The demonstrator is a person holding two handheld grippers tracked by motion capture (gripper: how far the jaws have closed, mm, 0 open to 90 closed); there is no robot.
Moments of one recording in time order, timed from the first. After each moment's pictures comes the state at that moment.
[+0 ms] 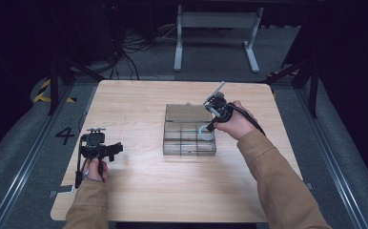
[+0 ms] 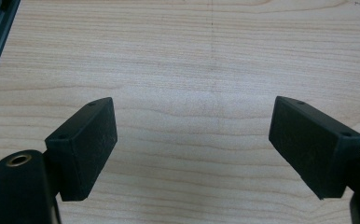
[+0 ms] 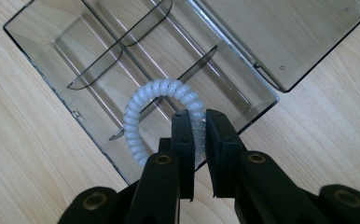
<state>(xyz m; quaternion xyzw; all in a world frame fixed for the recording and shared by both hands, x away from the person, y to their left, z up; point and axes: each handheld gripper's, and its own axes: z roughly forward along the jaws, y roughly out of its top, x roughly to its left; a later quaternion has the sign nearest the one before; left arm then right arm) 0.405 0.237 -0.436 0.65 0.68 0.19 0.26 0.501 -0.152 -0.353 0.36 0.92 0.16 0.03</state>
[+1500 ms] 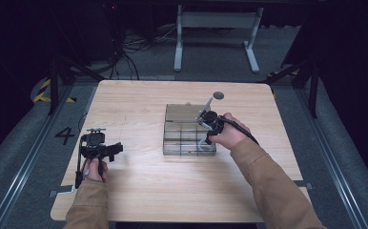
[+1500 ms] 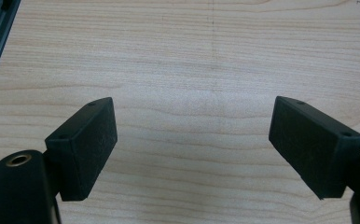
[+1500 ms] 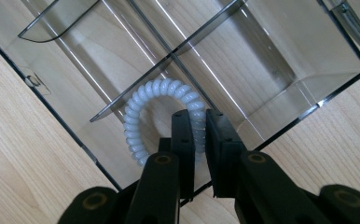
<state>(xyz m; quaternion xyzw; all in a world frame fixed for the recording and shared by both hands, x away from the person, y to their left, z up) 0.405 0.236 -0.436 0.66 0.68 0.19 0.26 0.493 -0.135 -0.399 0.34 0.94 0.08 0.02</state>
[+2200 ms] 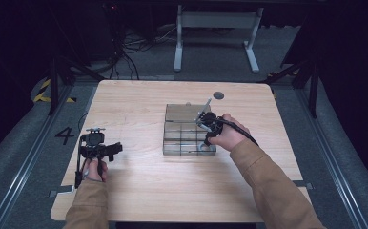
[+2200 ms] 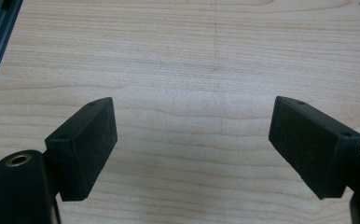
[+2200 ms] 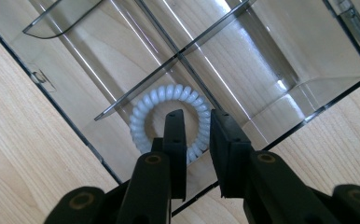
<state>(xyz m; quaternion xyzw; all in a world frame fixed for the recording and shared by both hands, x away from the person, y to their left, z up) 0.406 0.238 -0.436 0.65 0.68 0.19 0.26 0.489 -0.132 -0.399 0.33 0.94 0.08 0.03</state>
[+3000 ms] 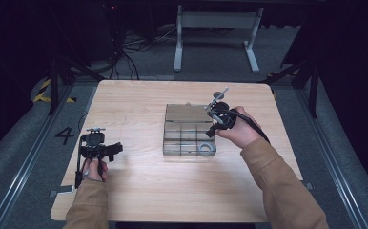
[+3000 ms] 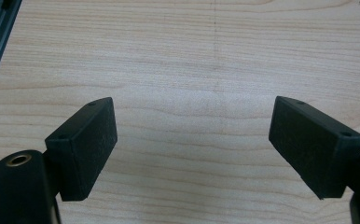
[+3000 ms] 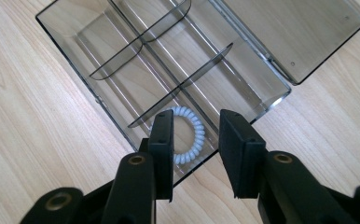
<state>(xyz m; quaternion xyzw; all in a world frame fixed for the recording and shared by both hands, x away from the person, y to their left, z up) 0.405 0.238 -0.436 0.65 0.69 0.19 0.26 0.473 -0.158 -0.345 0.34 0.92 0.19 0.06</state>
